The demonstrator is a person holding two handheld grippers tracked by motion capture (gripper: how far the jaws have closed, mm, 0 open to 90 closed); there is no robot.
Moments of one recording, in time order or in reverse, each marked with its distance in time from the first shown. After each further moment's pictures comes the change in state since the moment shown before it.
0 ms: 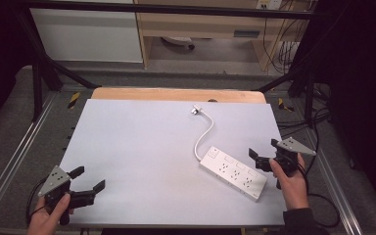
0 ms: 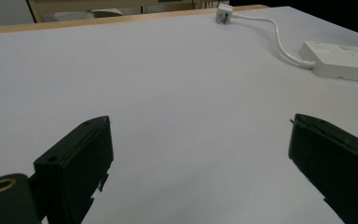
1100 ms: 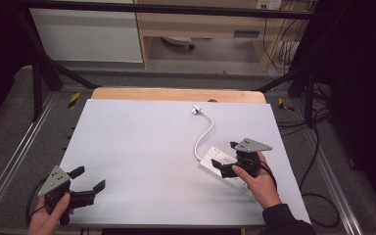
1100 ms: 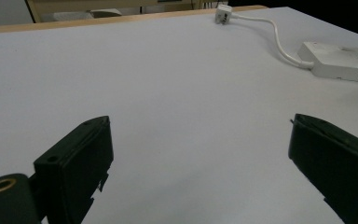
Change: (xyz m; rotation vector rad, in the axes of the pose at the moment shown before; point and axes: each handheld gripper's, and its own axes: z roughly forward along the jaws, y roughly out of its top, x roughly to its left) left arm 0.000 0.000 0.000 -0.001 -0.004 -0.004; right arm 0.088 0.012 0.044 0.088 0.283 -0.153
